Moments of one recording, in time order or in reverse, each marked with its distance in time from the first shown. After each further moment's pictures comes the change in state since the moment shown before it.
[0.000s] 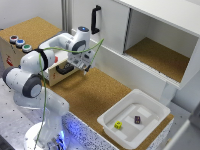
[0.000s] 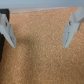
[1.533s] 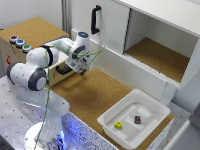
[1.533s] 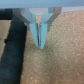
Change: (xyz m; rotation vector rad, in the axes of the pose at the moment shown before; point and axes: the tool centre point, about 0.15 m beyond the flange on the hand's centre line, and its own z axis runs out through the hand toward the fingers) arm 0.040 -0.062 0.045 0.024 0.066 -0.100
